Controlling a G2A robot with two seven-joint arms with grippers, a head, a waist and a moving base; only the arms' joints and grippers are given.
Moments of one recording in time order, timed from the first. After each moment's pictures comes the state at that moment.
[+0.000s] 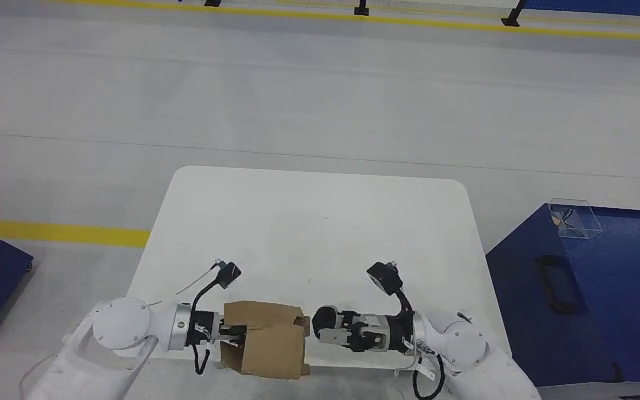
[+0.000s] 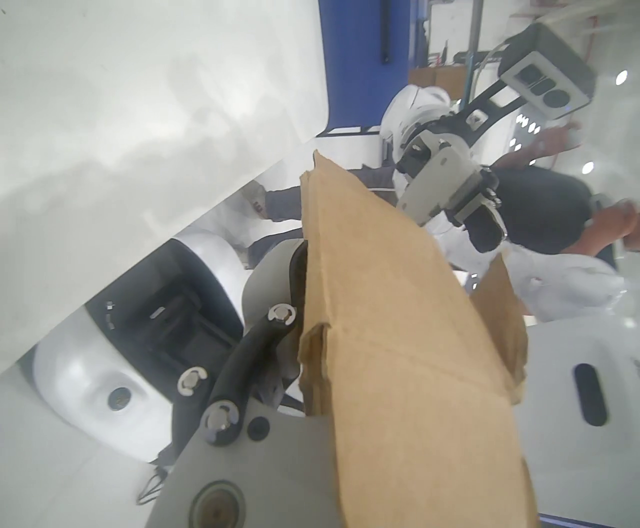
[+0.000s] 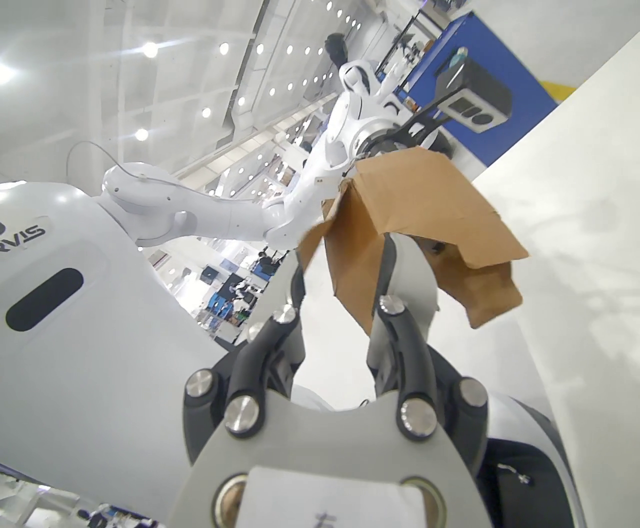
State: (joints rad) left arm 1.26 -0.94 -1.27 -1.70 -0.30 -0.02 -1.24; right arm -1.34 -1.07 1.15 -1.70 0.28 -0.72 0.91
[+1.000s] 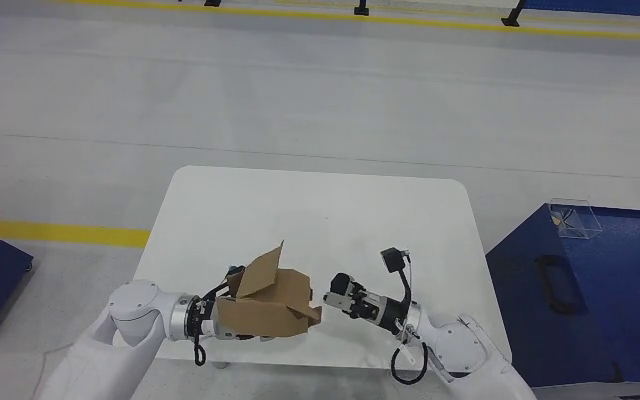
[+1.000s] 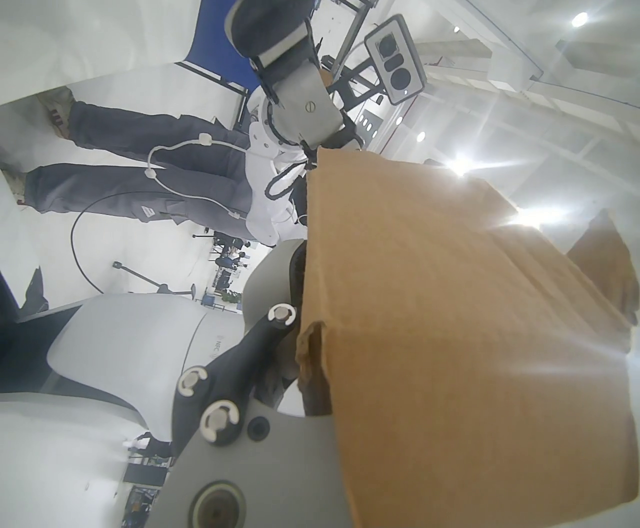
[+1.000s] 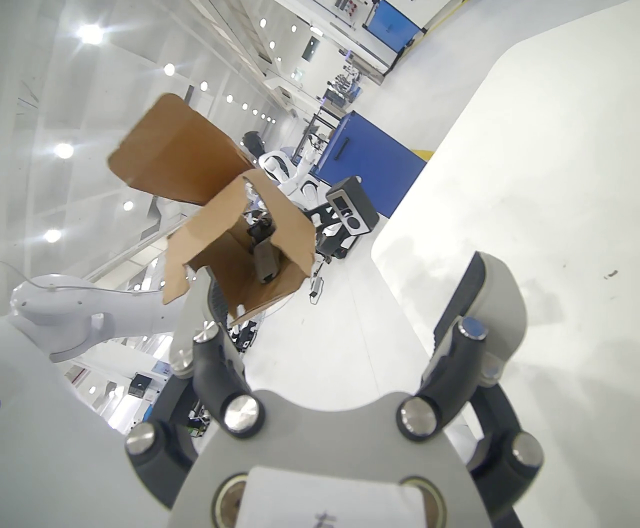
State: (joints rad) left arm 1.16 -0.97 -1.16 -1.56 -0.74 0.32 -1.32; right arm -1.33 -1.09 1.11 -1.67 -0.03 -0.49 0.56
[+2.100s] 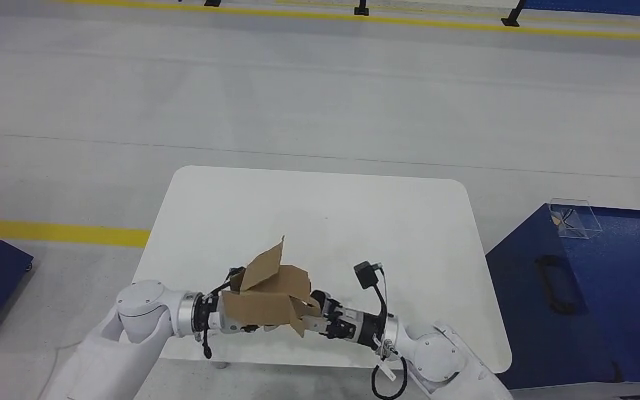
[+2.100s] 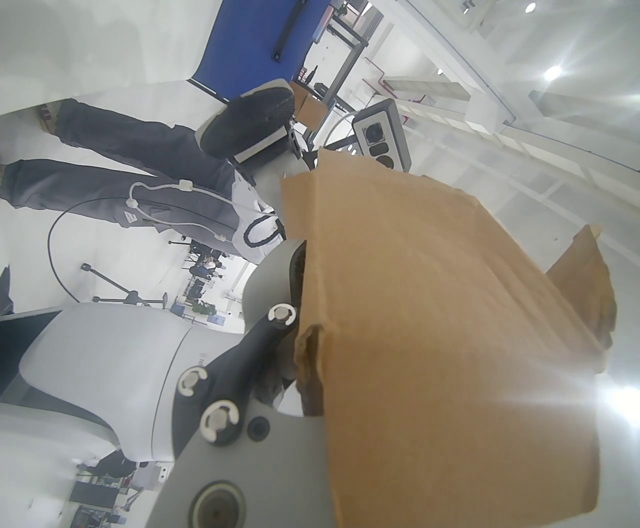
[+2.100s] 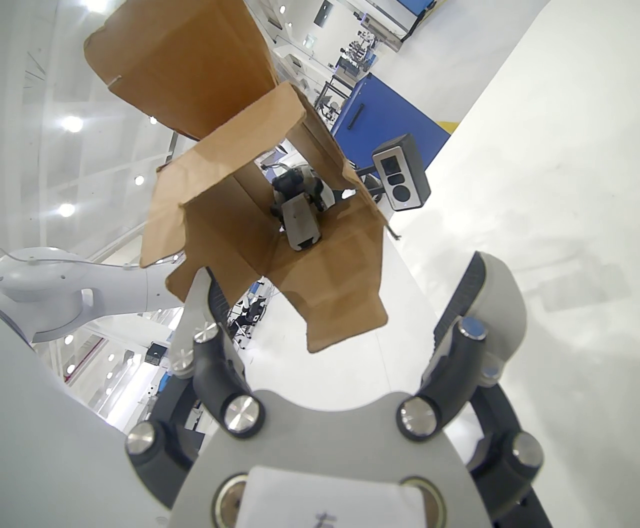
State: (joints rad) left arm 1.13 -0.98 -1.12 -1.49 -0.79 0.38 -1.23; right arm -1.32 -1.12 1.01 -1.67 -0.05 -0.53 0.55
